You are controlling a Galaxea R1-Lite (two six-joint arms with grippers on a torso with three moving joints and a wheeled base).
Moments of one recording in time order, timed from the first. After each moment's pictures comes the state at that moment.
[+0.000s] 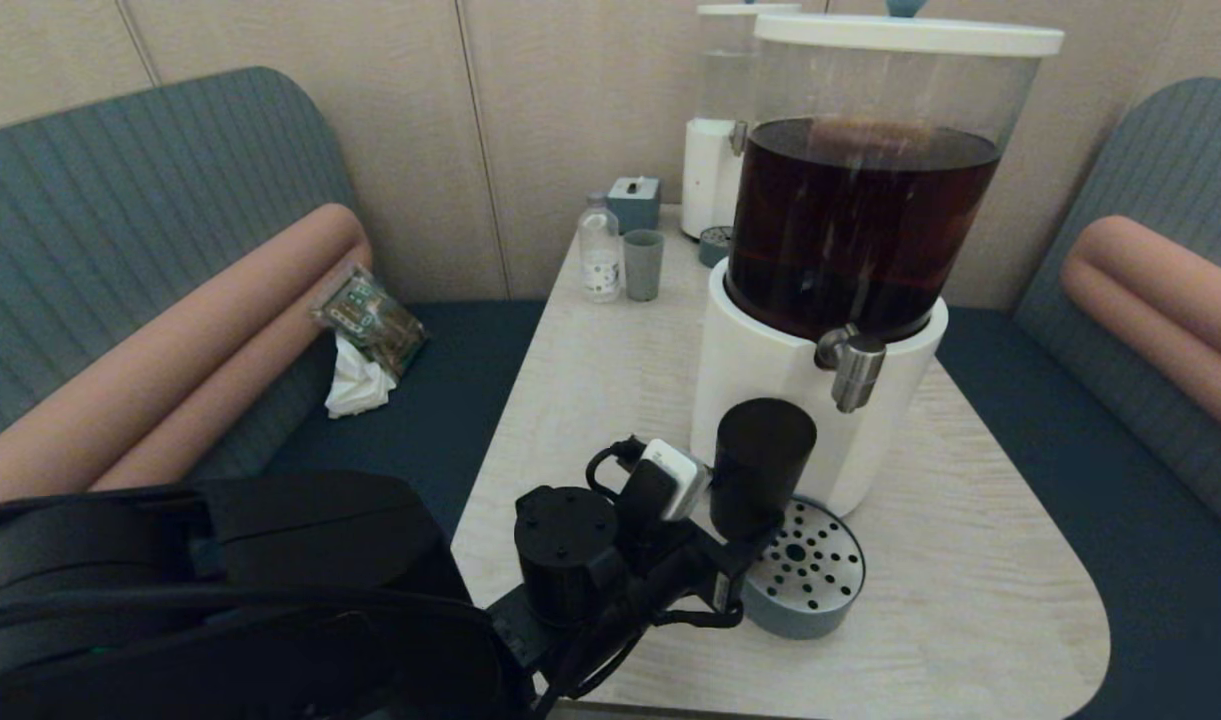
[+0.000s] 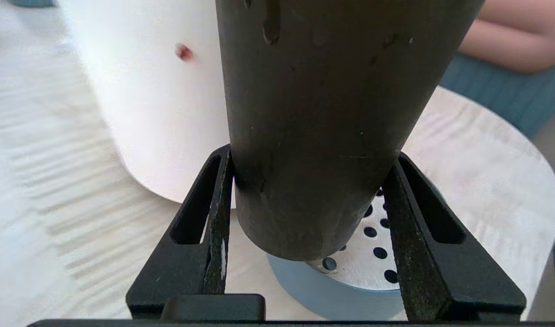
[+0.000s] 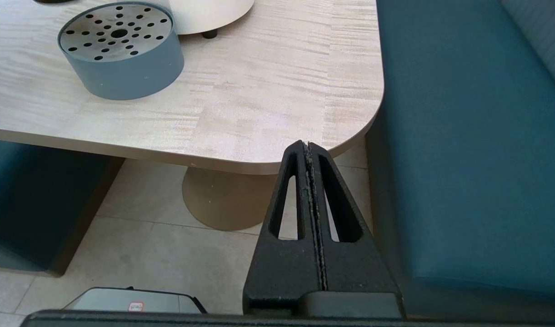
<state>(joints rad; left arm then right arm) -0.82 2.23 -0.76 -1.52 -0.04 0.04 0.00 0.00 -0.06 0.16 0.03 0.01</state>
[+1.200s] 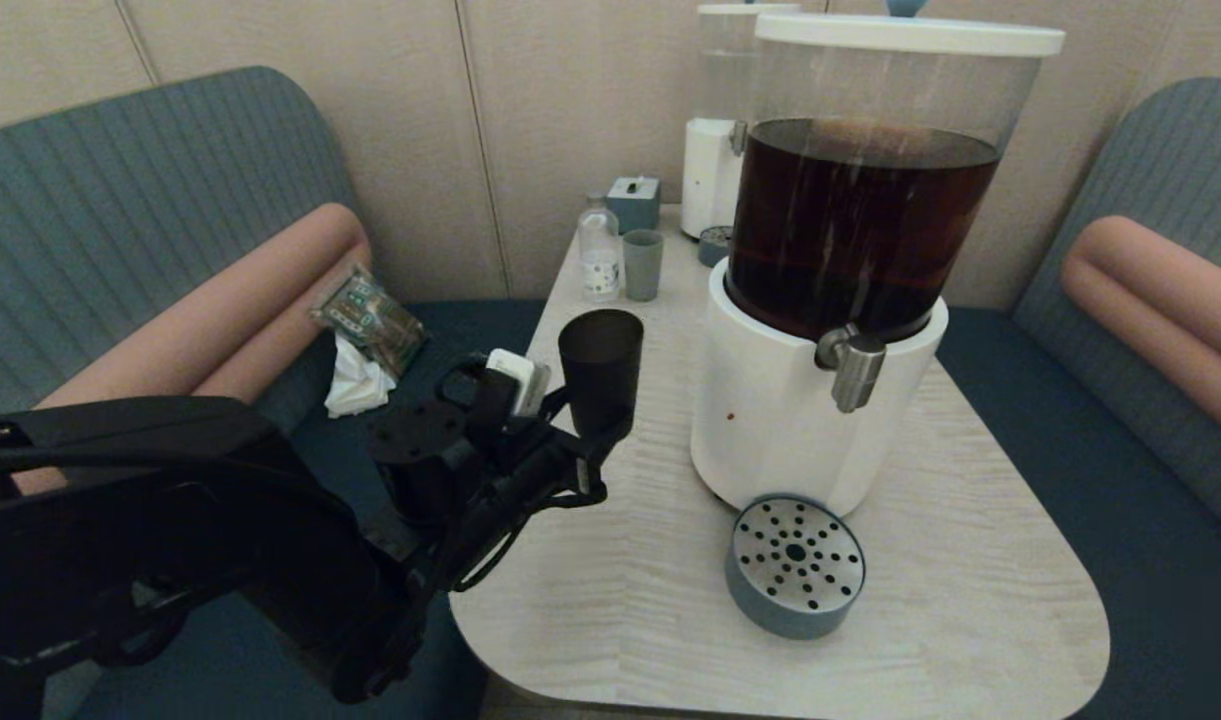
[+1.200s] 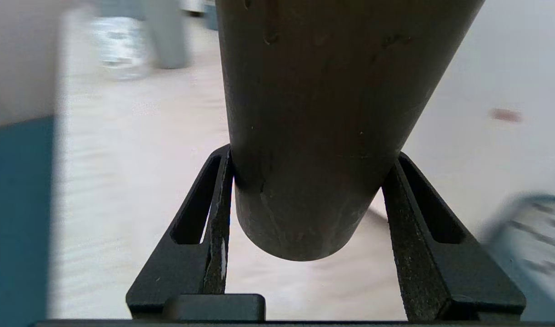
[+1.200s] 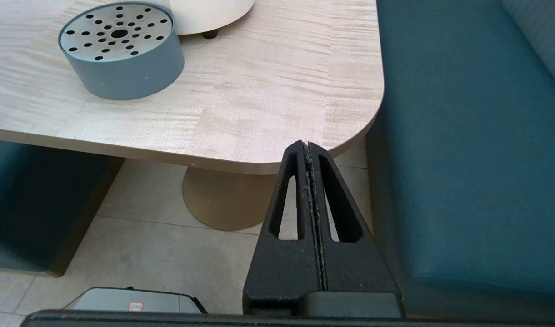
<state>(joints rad) -0.51 2.13 -0.72 -1.52 -0.05 0.03 0.00 0.00 -0.06 0.16 0.03 0.01</state>
